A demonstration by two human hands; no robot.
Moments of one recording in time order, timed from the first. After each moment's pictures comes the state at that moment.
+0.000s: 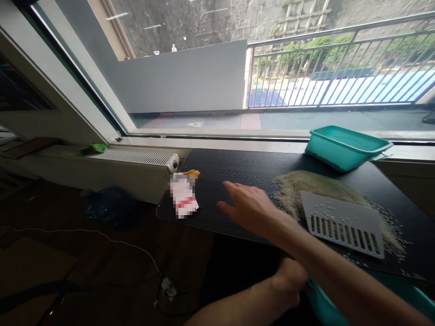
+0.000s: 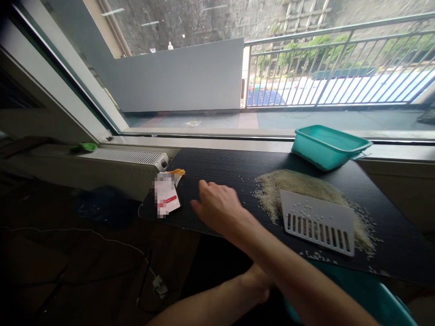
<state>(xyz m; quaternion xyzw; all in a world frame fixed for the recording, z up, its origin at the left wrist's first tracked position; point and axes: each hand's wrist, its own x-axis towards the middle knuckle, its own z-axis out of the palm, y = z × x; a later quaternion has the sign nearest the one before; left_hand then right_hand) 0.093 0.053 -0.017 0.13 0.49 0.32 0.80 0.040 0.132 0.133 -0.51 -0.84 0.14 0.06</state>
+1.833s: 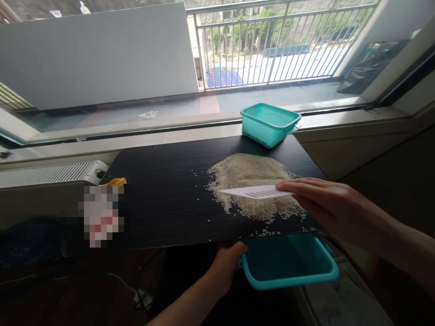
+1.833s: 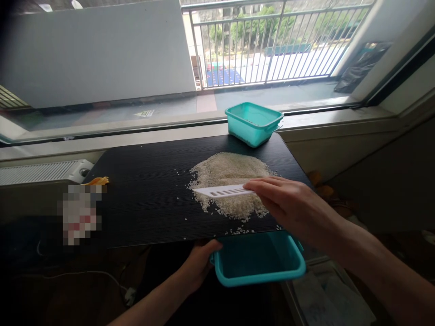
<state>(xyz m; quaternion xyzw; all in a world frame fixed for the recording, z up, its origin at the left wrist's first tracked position) 0.105 0.046 -0.023 0.20 0.52 0.30 0.78 0.320 0.080 0.122 -0.52 -0.83 0.07 0.19</state>
